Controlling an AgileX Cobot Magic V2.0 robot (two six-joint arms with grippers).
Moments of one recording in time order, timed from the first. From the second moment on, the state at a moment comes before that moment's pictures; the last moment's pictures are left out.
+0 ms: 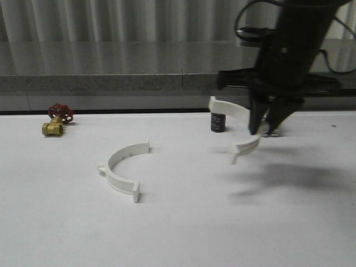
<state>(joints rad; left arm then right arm) -0.02 0.40 -0.43 -0.23 0.53 0.20 0.39 1.86 -1.36 -0.02 0.79 0.38</state>
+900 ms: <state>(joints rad) -0.02 0.40 -0.43 -0.23 0.53 0.20 0.63 2.15 -1.67 -0.15 0.90 0.73</state>
